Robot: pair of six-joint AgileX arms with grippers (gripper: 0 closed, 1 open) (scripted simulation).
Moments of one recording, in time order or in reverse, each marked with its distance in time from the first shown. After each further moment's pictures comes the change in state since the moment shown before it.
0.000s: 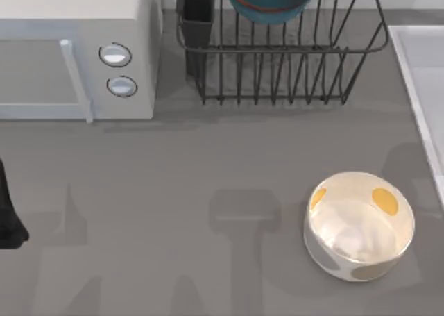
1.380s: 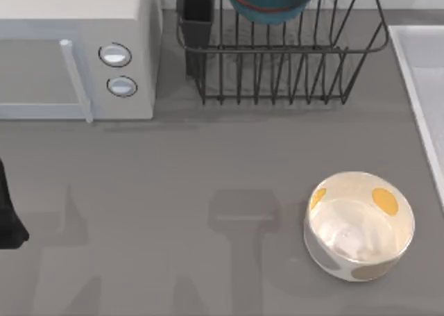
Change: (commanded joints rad) left arm 0.000 0.000 0.000 0.000 0.000 0.000; right arm -0.004 0.708 -0.107 0.816 0.007 -0.007
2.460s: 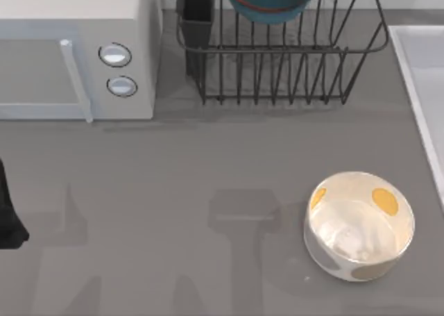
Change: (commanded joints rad) left arm 0.000 0.000 0.000 0.000 0.000 0.000; right arm 0.000 0.000 0.000 0.000 0.000 0.000
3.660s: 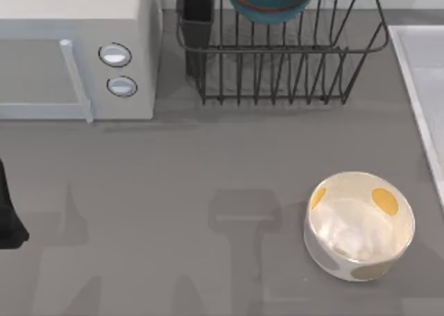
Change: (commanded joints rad) left arm 0.000 0.000 0.000 0.000 0.000 0.000; right arm 0.305 -1.291 -0.273 -0.990 0.283 -0.012
